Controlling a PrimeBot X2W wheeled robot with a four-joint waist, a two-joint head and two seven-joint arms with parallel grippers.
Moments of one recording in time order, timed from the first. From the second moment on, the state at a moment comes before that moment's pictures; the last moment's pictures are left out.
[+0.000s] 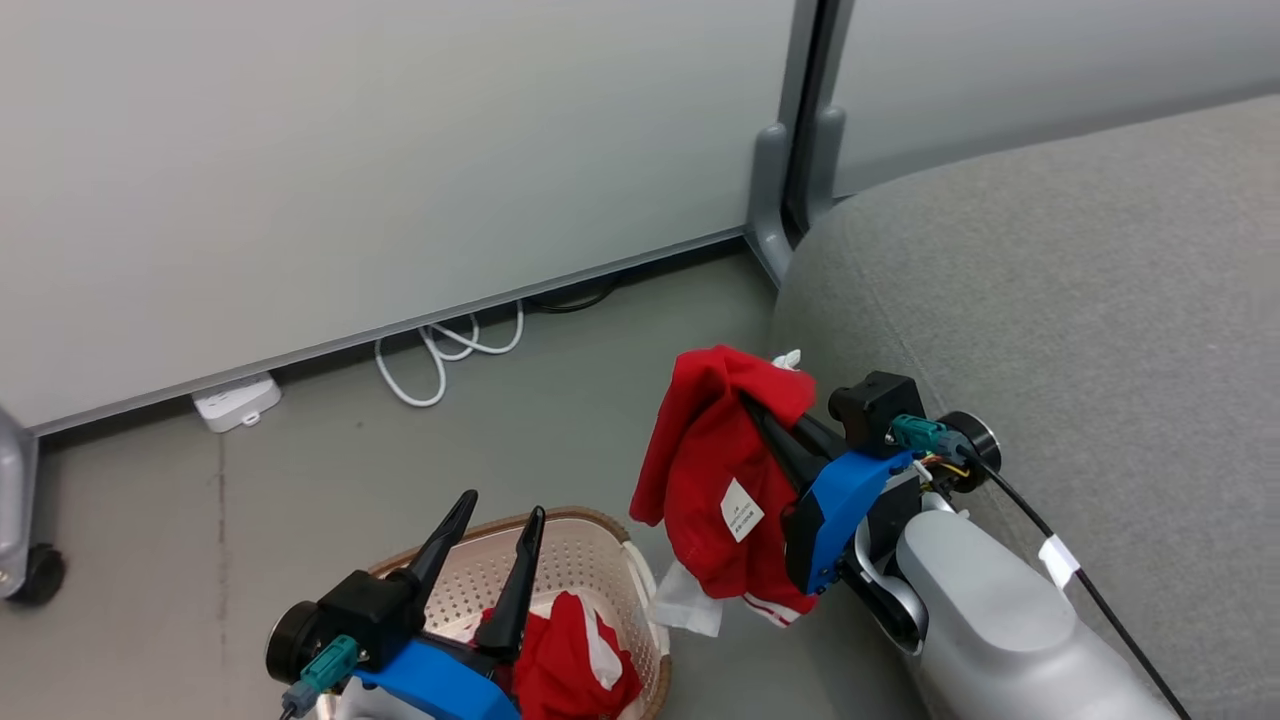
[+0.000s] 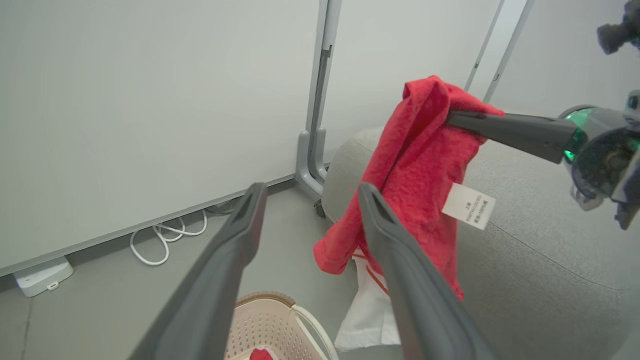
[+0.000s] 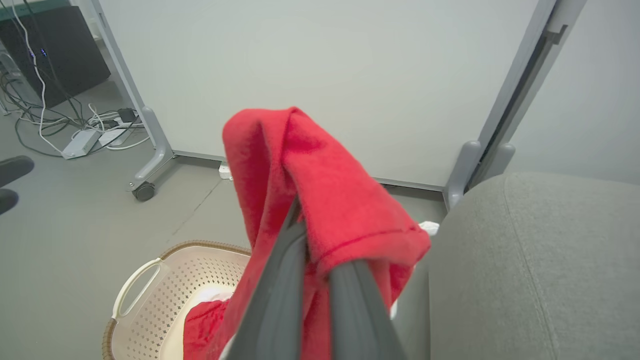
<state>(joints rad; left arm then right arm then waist) -0.20 0.13 -0.38 0.36 -0.32 -0.11 -0.26 -0.65 -0.14 0.65 0.80 0.41 0.13 -0.16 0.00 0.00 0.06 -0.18</state>
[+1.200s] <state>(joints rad) -0.24 0.12 -0.40 0.37 -0.30 -0.13 -0.26 -0.60 -0.14 0.58 0.76 0.38 0.13 -0.15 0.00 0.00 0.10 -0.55</state>
